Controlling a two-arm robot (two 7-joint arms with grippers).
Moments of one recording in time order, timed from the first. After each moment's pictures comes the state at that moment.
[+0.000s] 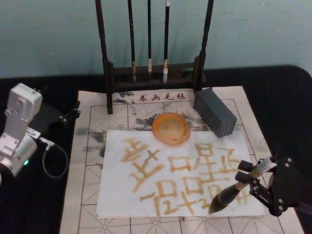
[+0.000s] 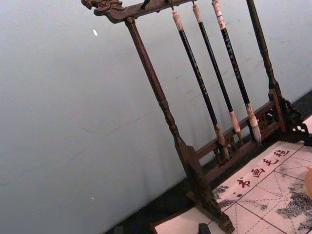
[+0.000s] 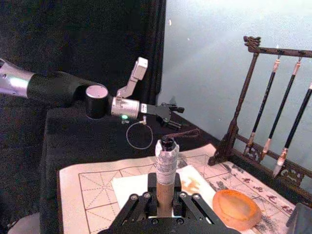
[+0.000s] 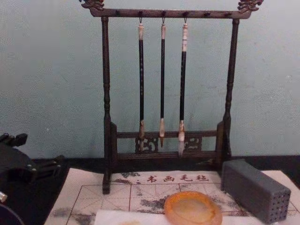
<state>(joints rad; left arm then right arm) -0.20 0.60 0.45 -1.41 -0.25 -0.12 0.03 -0.34 0.83 -0.12 -1.87 0.65 -0.34 0.80</state>
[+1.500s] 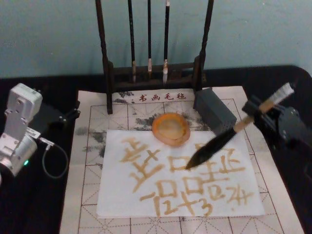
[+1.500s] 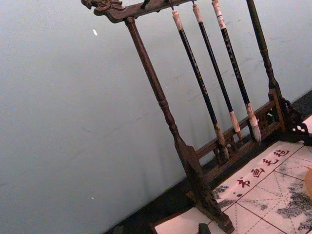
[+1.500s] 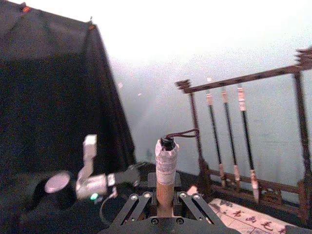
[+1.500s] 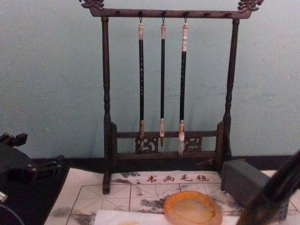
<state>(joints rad) -0.20 0.60 0.45 -1.41 -0.25 -0.12 0.03 -0.19 0.71 -0.15 -1.83 0.97 -0.16 0.73</state>
